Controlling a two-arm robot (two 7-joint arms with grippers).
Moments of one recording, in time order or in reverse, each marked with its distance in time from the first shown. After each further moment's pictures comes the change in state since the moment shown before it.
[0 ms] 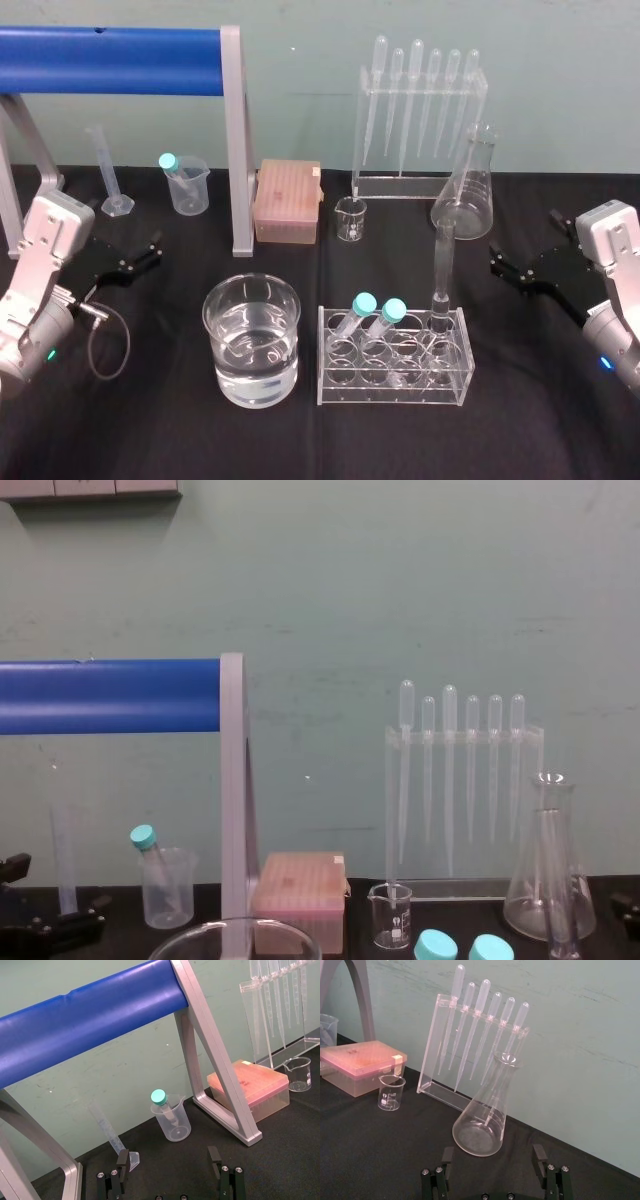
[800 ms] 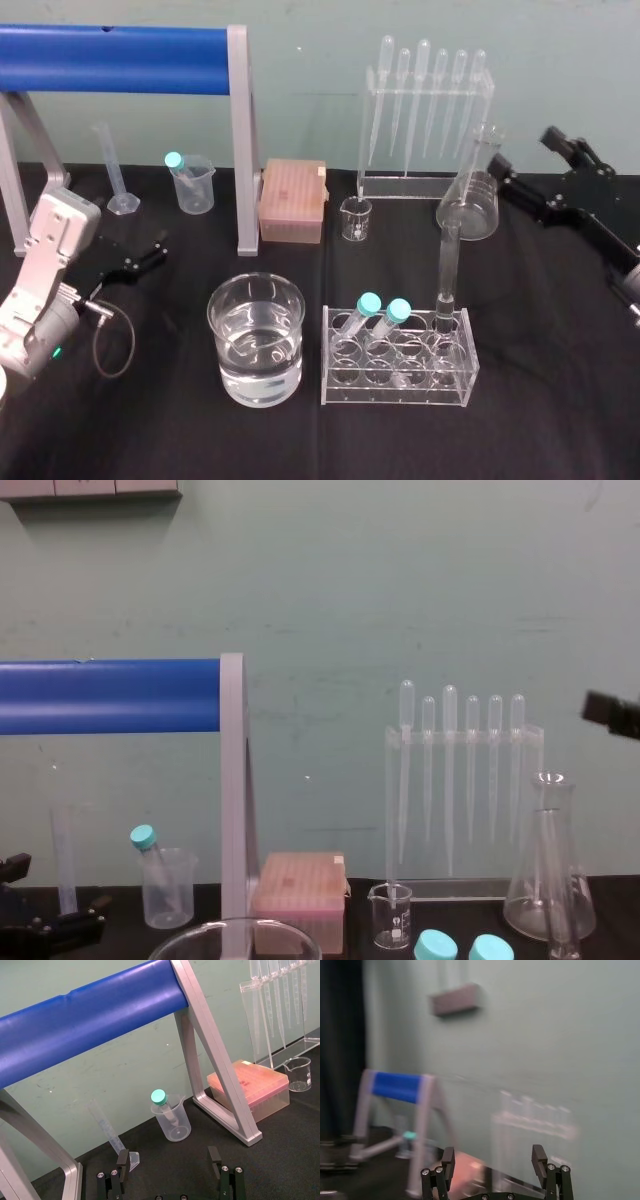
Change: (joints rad) left arm 0.000 0.000 0.000 0.000 0.000 0.000 0.000; right arm -0.037 0.013 0.196 -0.167 0.427 -0.051 0.444
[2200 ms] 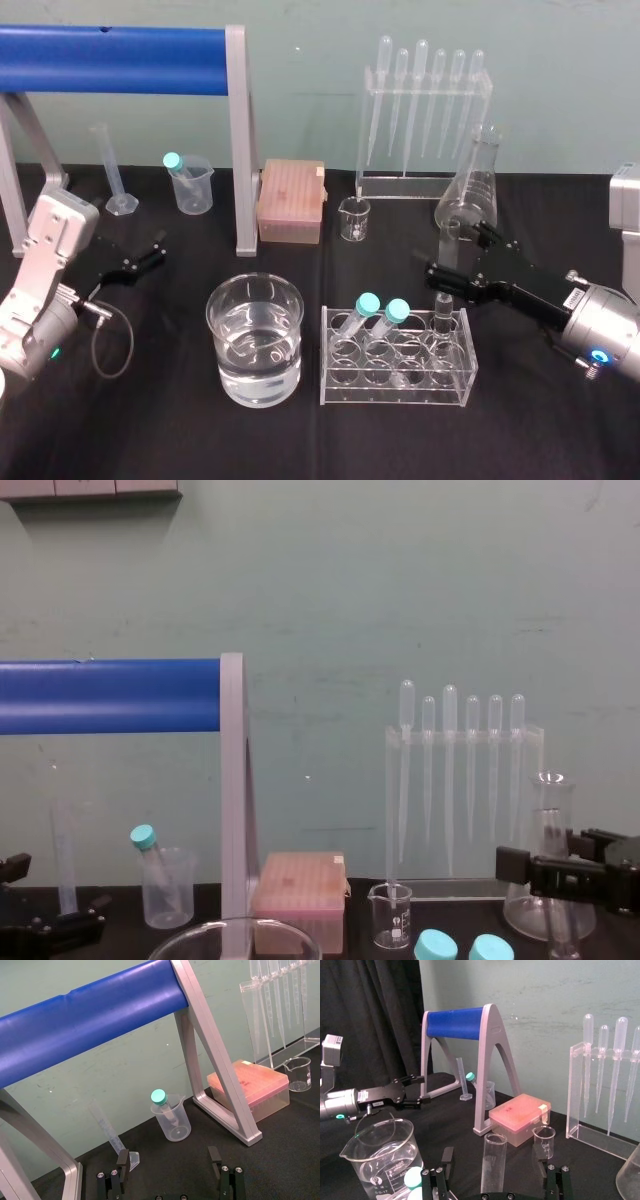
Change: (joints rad) left arm 0.000 0.000 0.000 0.000 0.000 0.000 0.000; right arm 0.049 -0.029 -0.121 0.093 -0.027 0.154 0.186
